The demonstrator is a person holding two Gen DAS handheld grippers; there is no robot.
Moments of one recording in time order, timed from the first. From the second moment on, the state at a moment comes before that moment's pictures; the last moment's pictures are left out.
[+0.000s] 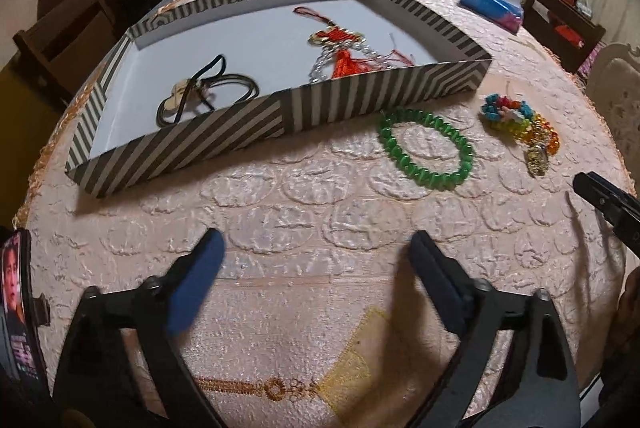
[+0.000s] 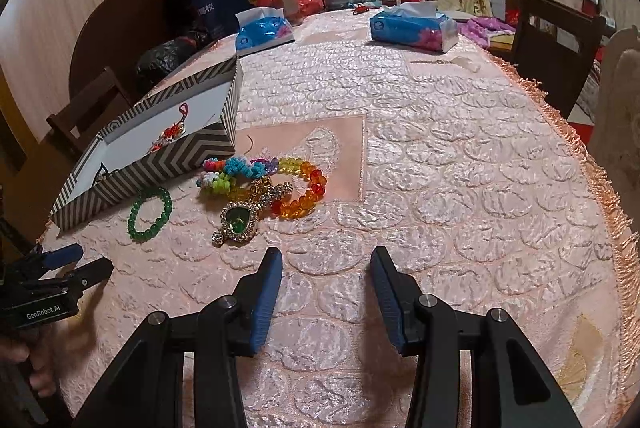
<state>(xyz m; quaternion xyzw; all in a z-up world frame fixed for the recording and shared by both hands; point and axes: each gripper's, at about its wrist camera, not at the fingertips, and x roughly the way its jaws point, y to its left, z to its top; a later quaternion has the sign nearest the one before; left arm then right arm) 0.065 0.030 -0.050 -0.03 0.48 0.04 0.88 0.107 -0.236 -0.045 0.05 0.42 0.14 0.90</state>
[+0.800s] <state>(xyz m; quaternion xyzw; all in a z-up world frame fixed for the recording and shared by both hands) 0.117 -0.001 -0.039 -0.05 0.47 -0.04 0.88 0.106 -0.239 -0.044 0.06 0.42 0.15 0.89</state>
